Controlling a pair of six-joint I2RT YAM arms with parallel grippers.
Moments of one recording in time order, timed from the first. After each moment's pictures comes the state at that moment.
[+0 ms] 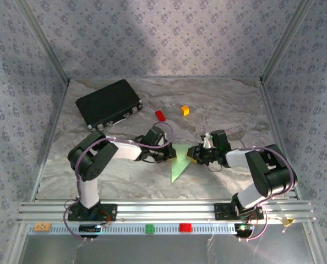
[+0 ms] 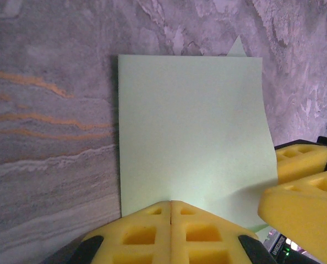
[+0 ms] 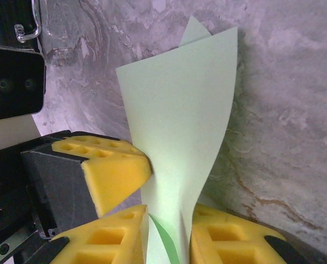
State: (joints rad) left arm -0.80 1.87 0.86 0.20 0.45 -1.02; right arm 0.31 1.54 0.43 0.25 -0.75 0.83
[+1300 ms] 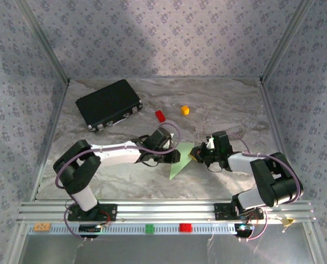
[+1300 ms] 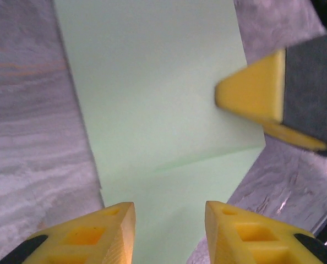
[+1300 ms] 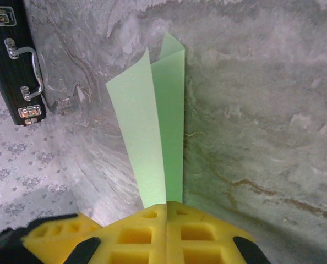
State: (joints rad) left arm -0.96 1.68 0.95 -0.20 0.20 -0.73; right arm 0.33 1.41 0.39 0.24 -0.60 1.09
